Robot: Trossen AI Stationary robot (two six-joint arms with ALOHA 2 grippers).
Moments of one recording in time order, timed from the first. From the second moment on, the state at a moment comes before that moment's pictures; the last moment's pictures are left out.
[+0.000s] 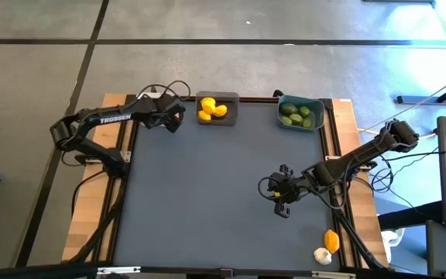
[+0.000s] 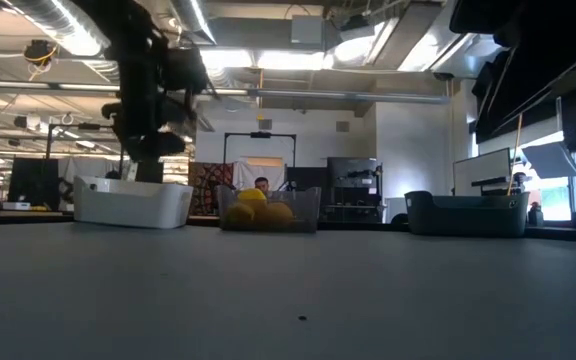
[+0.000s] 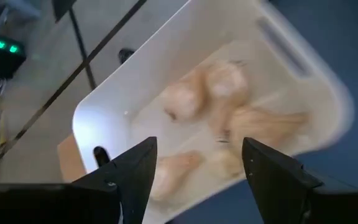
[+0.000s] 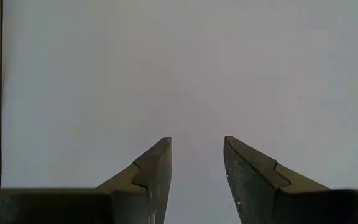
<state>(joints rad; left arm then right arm) 0.58 1.40 0.92 -0.83 -0.69 -0.30 0.46 1.30 0.86 -0.52 0.21 0.67</state>
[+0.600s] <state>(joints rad) 0.28 1.32 0.92 -0.82 -0.69 -0.42 0.73 1.30 0.86 -0.56 -0.07 1.22</state>
